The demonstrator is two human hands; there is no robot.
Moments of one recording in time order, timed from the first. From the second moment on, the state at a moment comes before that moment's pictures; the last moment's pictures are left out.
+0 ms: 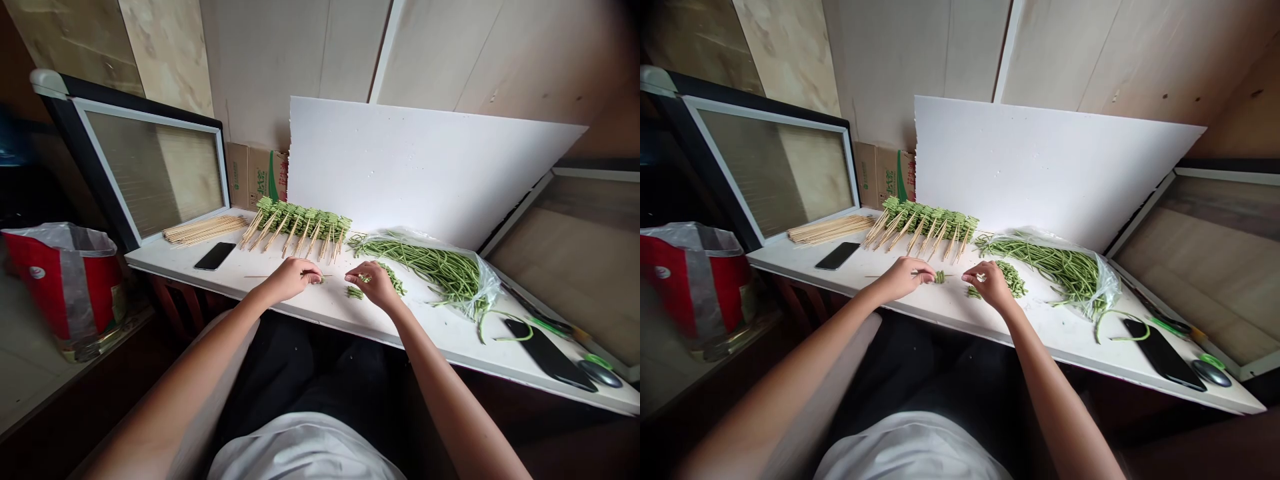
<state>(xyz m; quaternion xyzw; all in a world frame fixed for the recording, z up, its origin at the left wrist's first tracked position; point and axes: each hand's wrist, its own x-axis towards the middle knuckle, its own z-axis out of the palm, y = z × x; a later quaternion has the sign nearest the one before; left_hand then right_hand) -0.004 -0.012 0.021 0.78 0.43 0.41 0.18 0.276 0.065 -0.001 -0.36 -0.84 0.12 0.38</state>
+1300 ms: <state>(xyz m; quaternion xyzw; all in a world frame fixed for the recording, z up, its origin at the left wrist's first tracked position) 0.012 -0.010 0.014 0.78 0.43 0.45 0.03 0.237 0.021 0.022 -0.32 -0.80 0.31 0.41</state>
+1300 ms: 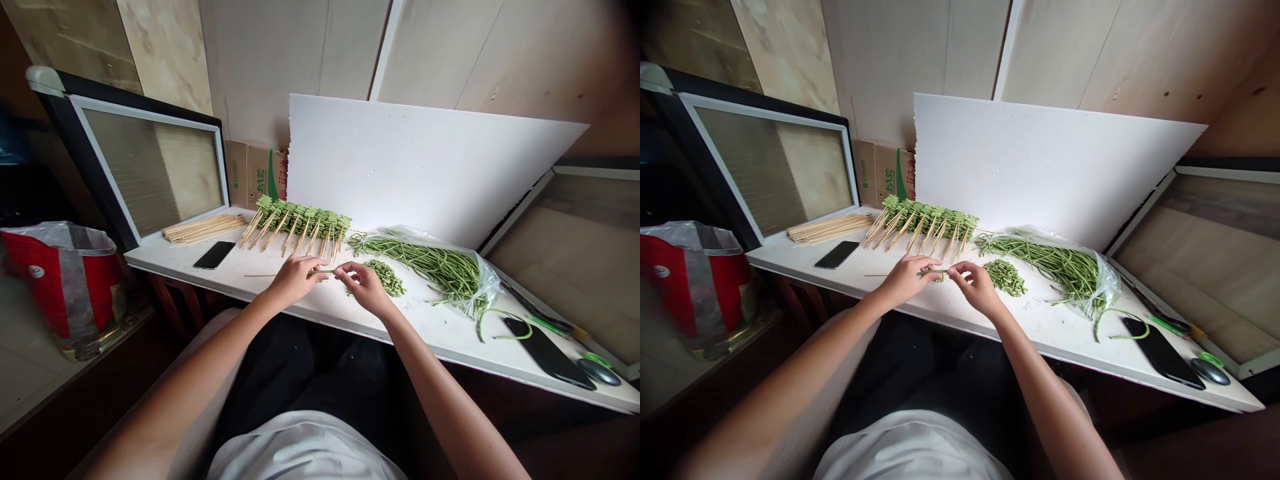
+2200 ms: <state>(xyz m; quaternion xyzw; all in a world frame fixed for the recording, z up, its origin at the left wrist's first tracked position) 0.023 -0.021 0.019 0.82 0.42 0.40 0.00 0.229 0.011 0.018 -0.25 -0.83 0.19 0.45</state>
